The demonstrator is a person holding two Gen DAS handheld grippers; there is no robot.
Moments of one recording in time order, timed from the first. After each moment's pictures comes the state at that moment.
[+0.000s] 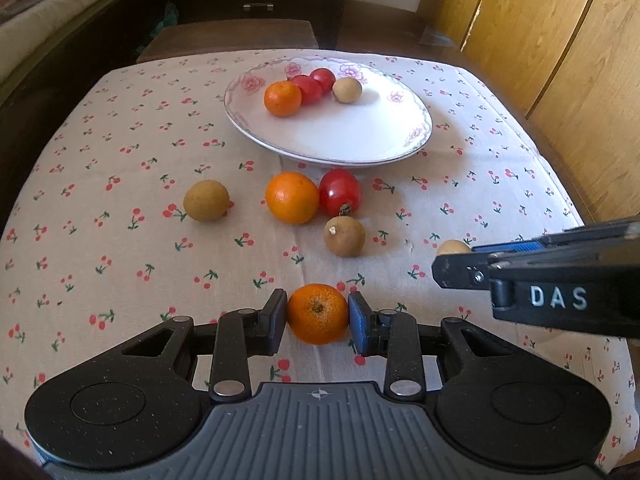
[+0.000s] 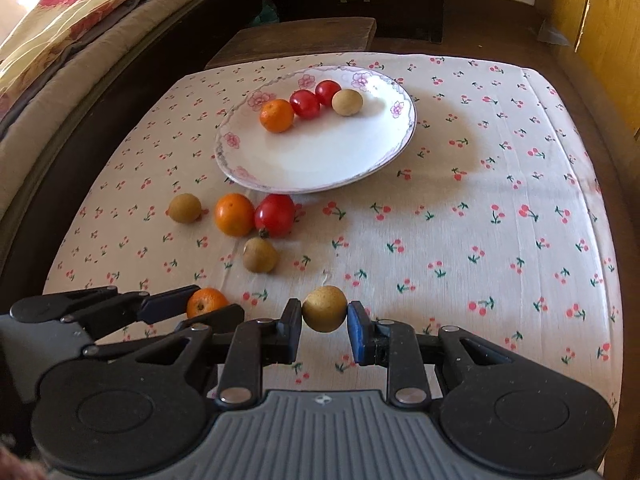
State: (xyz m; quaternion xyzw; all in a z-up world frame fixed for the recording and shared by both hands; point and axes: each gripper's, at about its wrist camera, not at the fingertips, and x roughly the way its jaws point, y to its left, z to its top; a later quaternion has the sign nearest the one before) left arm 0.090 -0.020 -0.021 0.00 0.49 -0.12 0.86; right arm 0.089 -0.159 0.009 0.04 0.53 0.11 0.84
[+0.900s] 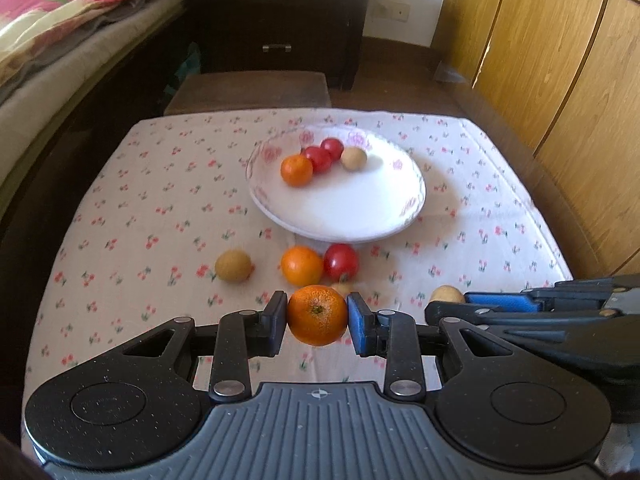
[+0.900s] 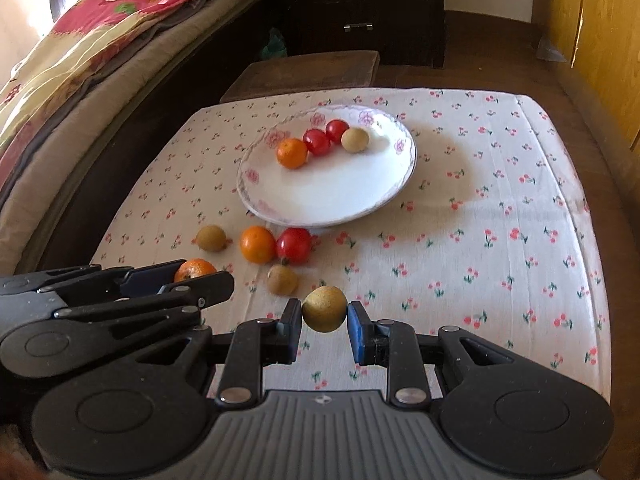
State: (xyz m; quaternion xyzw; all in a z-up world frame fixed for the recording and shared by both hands) left arm 0.096 -0.026 0.035 0.00 0.45 -0.10 0.89; right arm 0.084 -0.162 0.039 0.06 0.49 0.11 0.86
